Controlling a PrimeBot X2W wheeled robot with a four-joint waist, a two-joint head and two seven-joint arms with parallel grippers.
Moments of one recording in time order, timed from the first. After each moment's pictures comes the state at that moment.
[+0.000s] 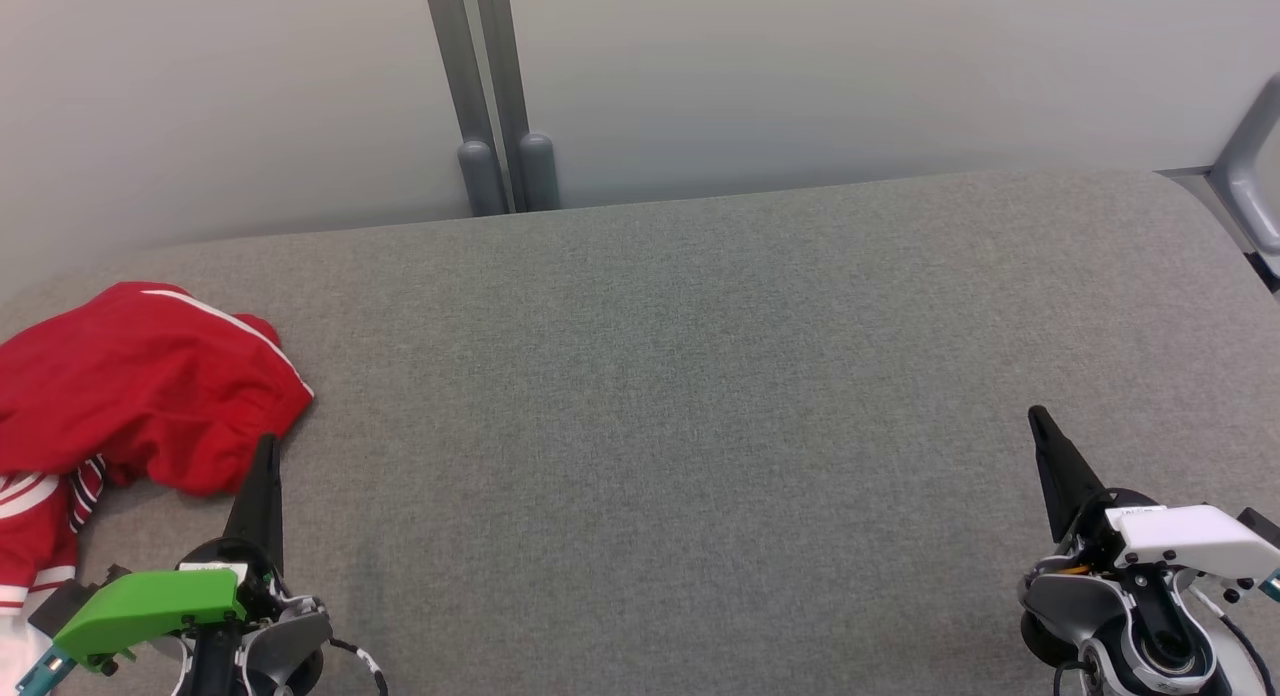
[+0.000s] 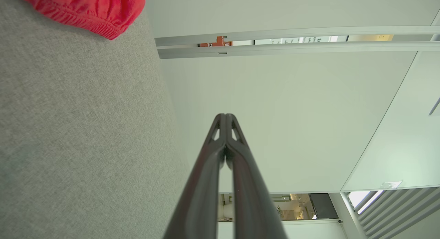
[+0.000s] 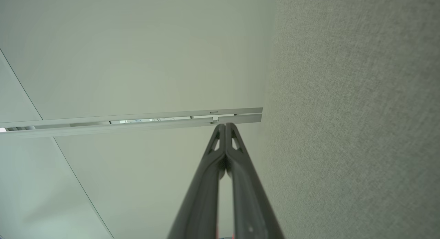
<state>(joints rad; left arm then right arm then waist) -0.10 0.05 0.11 0.24 -1.61 -0.13 0.11 -0.11 -0.05 -0.11 0.24 1.61 0.13 0.11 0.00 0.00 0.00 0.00</state>
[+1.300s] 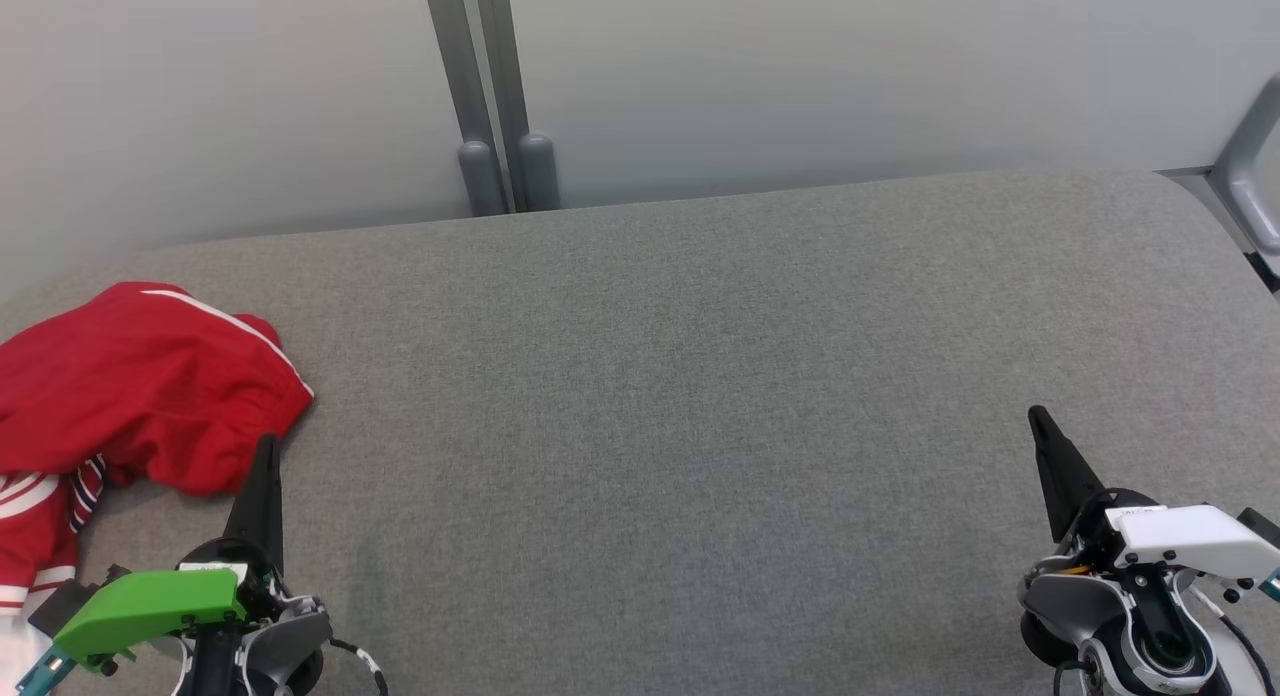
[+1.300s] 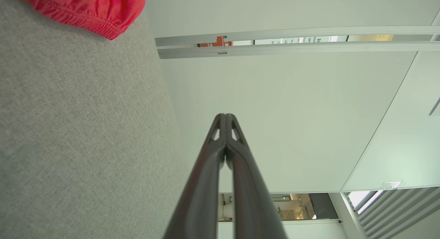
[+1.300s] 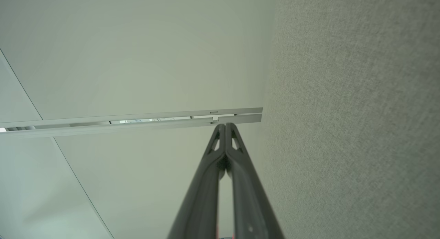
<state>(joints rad) -0.10 0.05 0.11 0.24 -1.61 -0.13 0.11 -0.11 -0.05 -0.11 0.24 1.61 0.13 0.11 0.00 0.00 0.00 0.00</state>
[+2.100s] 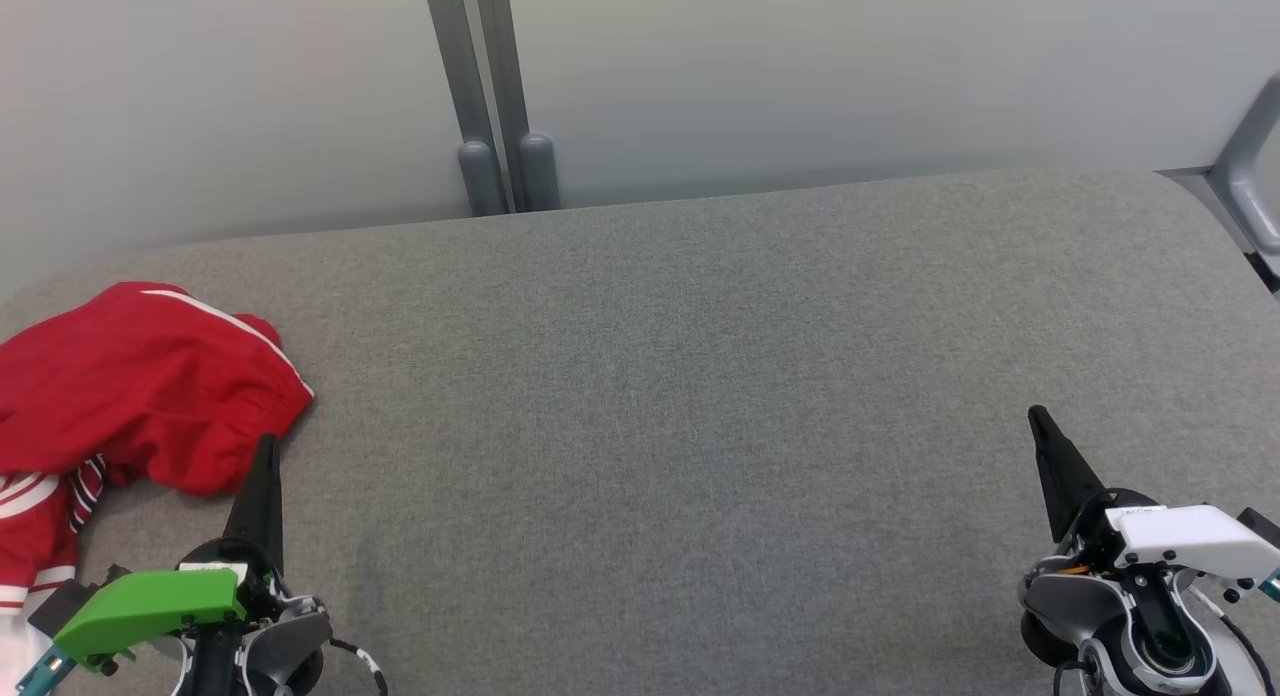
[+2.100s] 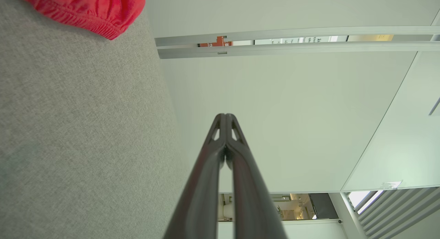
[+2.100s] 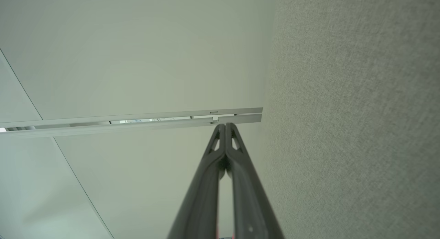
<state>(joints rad) -0.10 0.05 0.11 0.24 -1.61 -0.13 0.11 -0.11 -0.05 -0.11 0.24 1.61 0.13 0.11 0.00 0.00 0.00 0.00</state>
